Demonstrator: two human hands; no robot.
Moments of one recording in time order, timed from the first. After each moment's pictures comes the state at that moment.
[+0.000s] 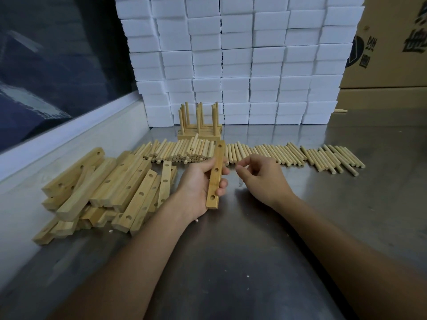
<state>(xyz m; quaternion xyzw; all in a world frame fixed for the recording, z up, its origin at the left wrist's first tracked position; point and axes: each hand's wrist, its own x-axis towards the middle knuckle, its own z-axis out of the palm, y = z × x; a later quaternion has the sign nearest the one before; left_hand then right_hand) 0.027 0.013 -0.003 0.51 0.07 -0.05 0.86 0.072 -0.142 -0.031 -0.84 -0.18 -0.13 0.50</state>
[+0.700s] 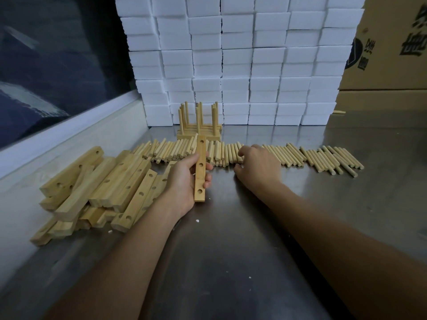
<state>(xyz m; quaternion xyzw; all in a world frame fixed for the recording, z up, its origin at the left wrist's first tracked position) 0.034 0.035 -0.005 0.51 0.10 0.04 0.85 0.104 -0.118 -0.020 -0.96 -0.11 -0.23 0.15</state>
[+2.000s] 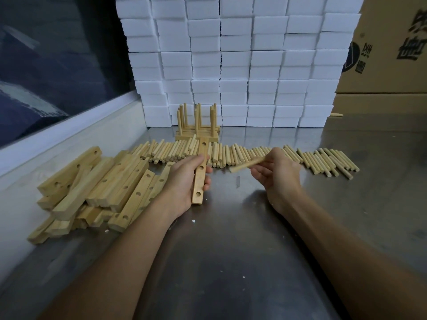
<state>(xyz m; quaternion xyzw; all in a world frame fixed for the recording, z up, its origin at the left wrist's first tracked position) 0.045 0.039 -0.017 0.56 0.07 0.05 0.82 0.069 -0.151 -0.009 -0.52 0.04 -0.04 0.86</state>
